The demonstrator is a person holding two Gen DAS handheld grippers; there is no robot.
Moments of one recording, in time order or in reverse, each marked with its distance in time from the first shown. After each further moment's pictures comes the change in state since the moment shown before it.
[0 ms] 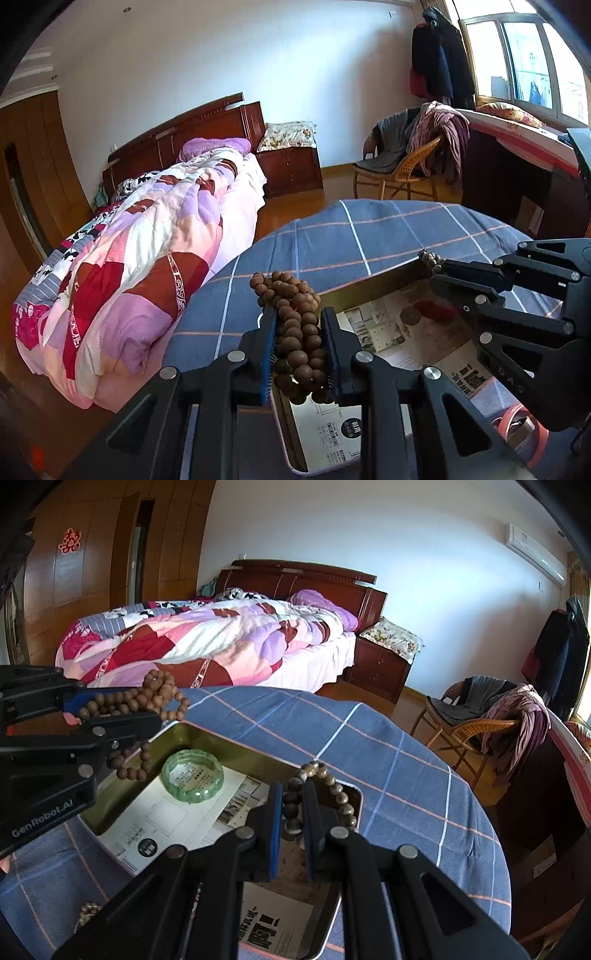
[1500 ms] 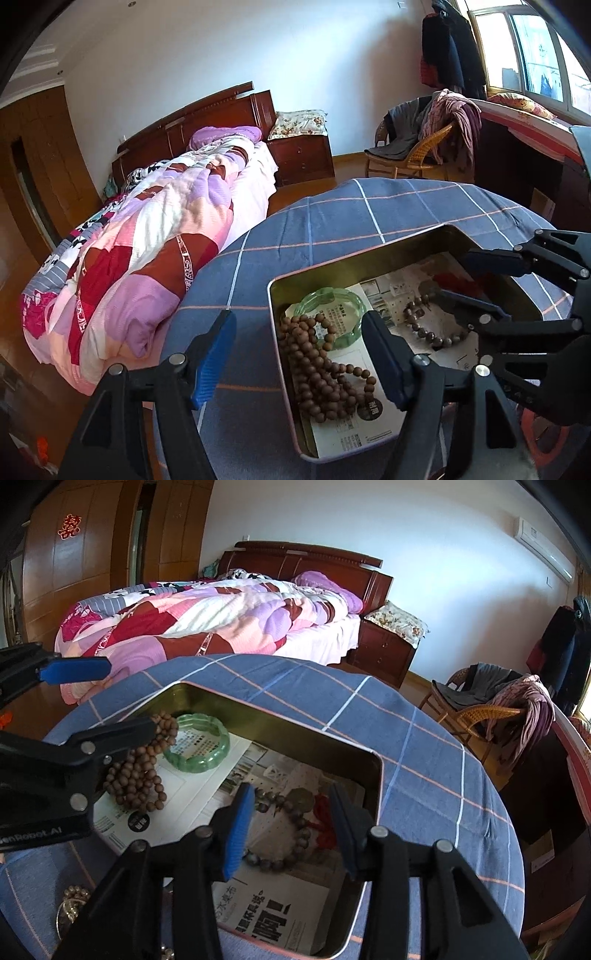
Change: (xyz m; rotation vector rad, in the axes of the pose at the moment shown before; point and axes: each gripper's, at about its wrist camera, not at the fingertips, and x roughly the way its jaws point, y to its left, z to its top) left arm 0.012 0.004 -0.022 -0.013 0.037 0.047; right arm 0.016 0.007 -0.017 -0.010 0.069 0.006
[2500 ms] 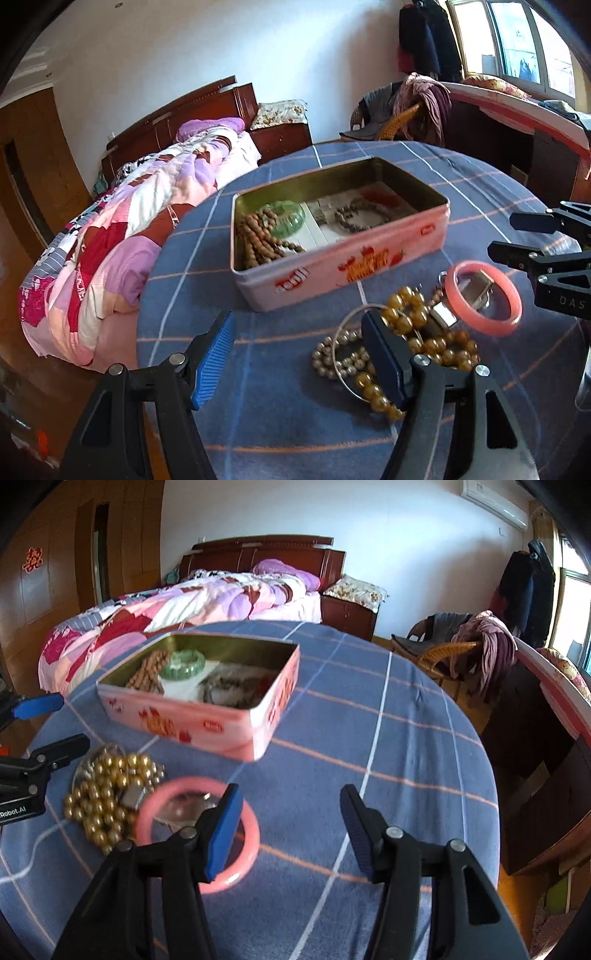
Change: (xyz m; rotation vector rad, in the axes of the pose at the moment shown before) left arm -0.077 -0.040 -0.092 0.043 0.039 -0.048; right arm -0.078 -0.023 -0.094 0.175 0.052 -0.055
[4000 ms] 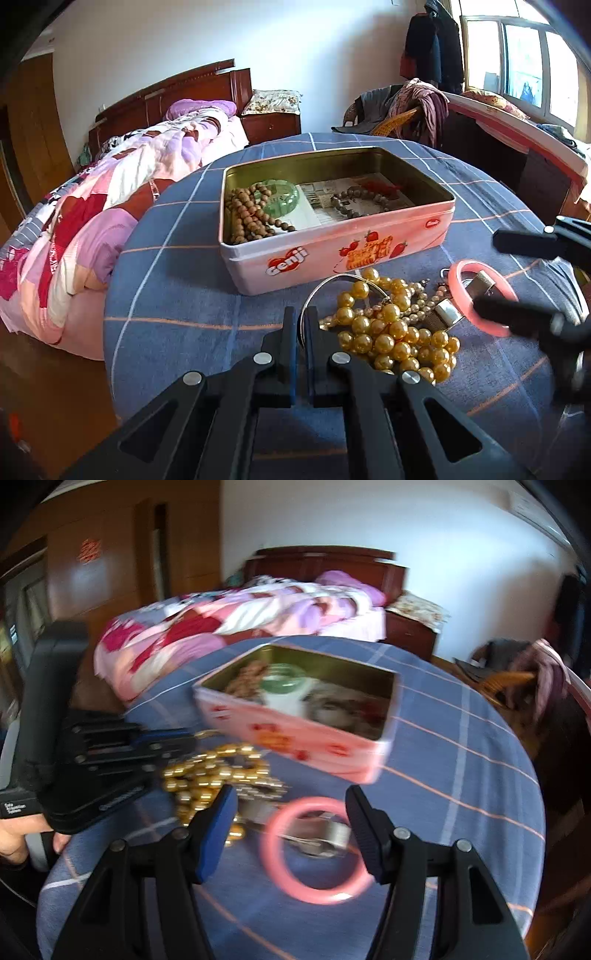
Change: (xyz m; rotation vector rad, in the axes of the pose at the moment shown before) left arm 0.019 0.016 -0.007 -0.087 0.024 -0.097; right arm -0.022 0.060 0.006 -0.139 -0.047 0.236
